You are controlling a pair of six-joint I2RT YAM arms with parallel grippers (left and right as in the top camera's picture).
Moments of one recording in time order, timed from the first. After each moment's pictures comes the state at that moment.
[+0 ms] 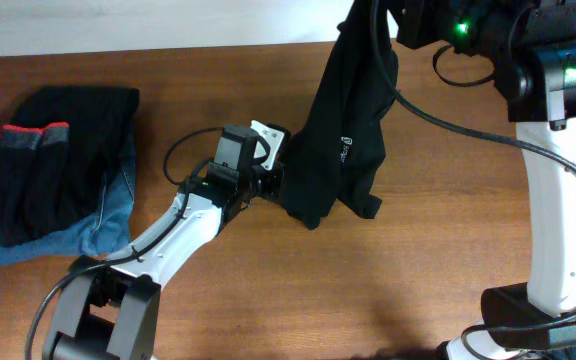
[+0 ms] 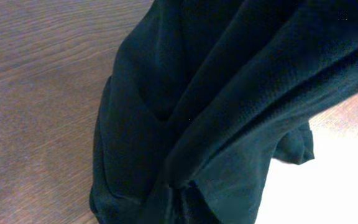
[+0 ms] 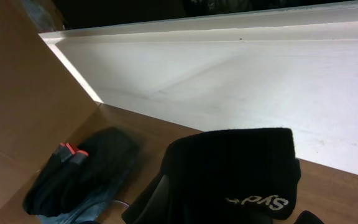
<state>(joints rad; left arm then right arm) -0.43 1.71 1.02 -0.11 0.30 -0.10 0.12 1.76 2.30 -0.91 -0.54 0.13</state>
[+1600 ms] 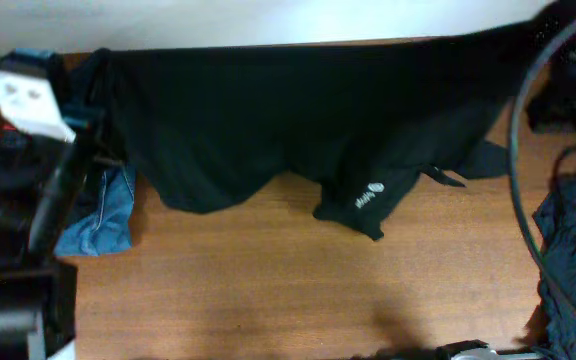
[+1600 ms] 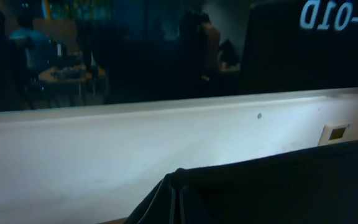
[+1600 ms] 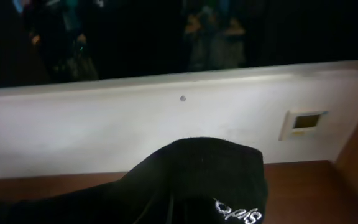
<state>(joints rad) 0.04 1.01 1.43 -0.34 0.33 -0.07 0.12 1.32 2.30 -1.15 0.12 0.09</state>
